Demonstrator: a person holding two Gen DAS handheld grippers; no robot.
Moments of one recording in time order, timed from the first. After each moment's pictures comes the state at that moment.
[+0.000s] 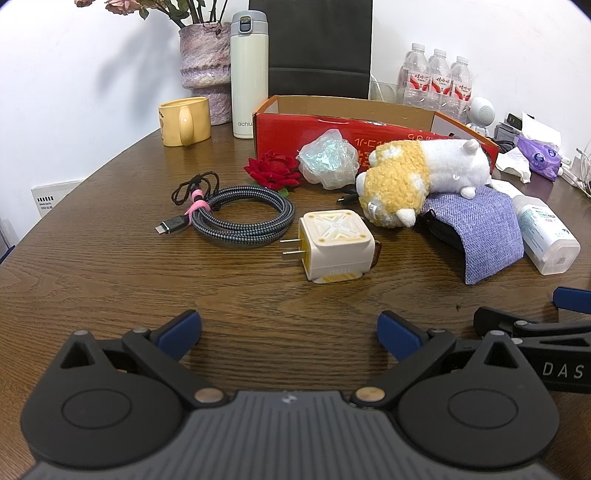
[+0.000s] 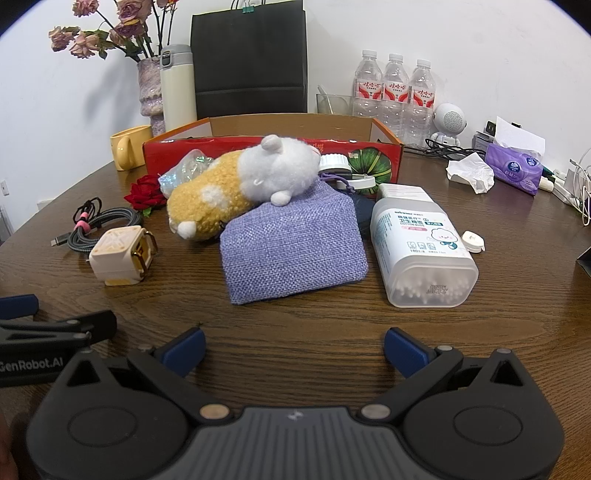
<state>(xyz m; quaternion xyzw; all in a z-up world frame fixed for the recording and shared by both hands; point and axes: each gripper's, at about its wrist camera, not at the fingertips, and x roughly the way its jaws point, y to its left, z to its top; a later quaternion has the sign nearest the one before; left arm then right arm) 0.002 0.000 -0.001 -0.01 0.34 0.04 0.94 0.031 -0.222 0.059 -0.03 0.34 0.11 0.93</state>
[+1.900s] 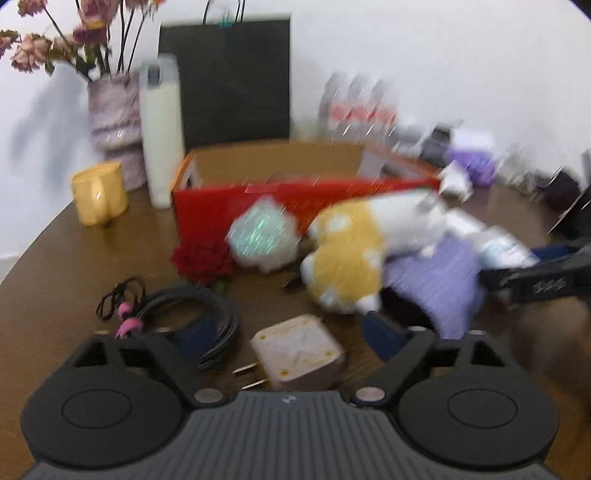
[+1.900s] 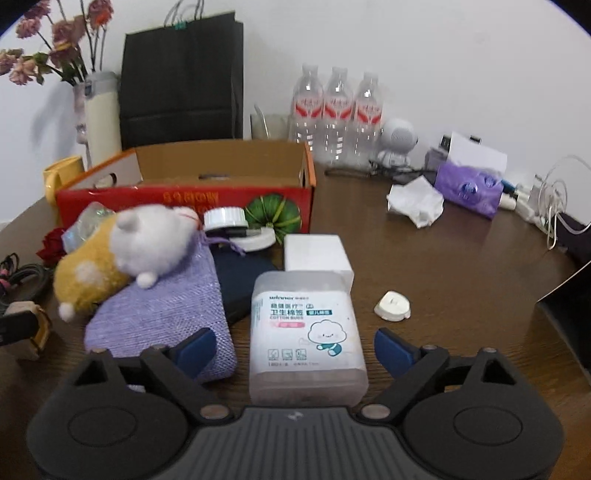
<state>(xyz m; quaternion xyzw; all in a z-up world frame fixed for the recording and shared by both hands) 0.063 0.009 0.012 0.04 0.30 -0.08 0.95 0.106 -0.274 0.072 -0.03 0.33 0.04 0.94</state>
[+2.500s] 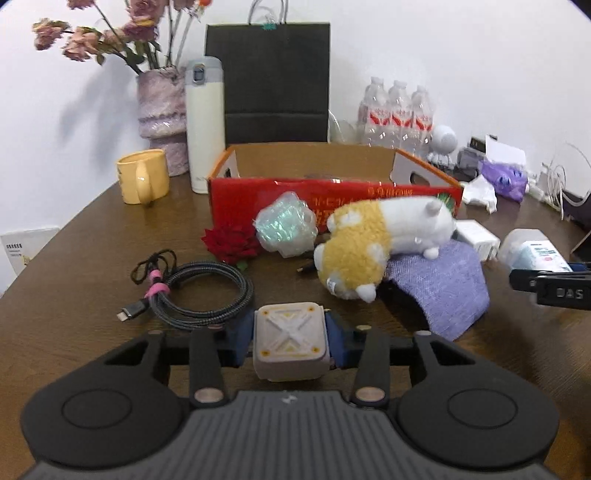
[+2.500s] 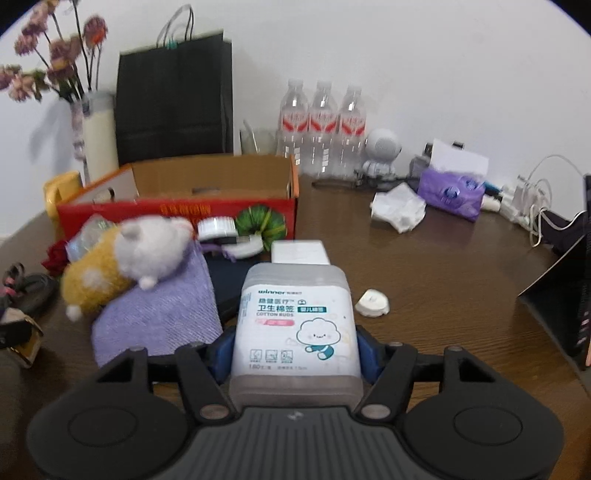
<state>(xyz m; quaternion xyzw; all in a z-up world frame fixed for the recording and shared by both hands) 0.018 -0.002 0.028 0.00 0.29 -0.01 0.96 0.070 -0.284 0.086 -0.02 0.29 0.03 0.96</state>
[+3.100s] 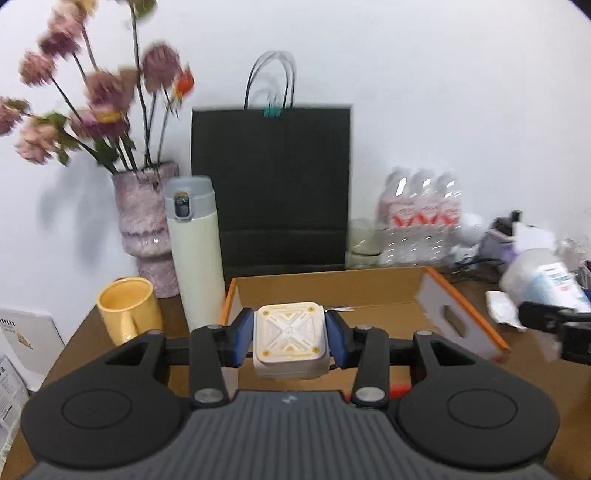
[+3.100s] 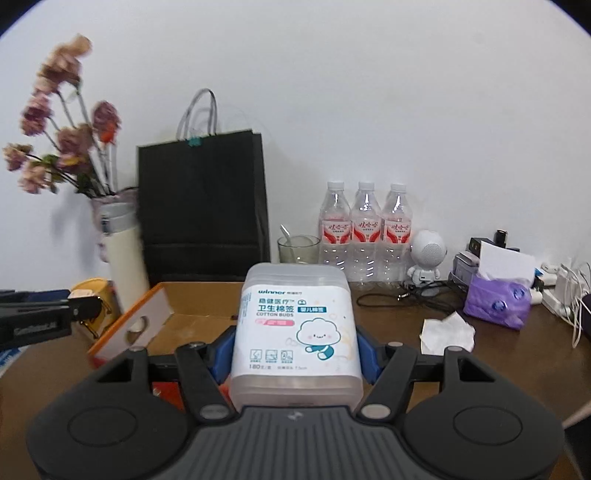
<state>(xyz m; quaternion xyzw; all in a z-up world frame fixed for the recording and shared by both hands) 0.190 0.012 0.133 0.01 0.23 -0.01 0.97 0.173 -0.235 0.194 0.00 0.22 0.09 0.97</state>
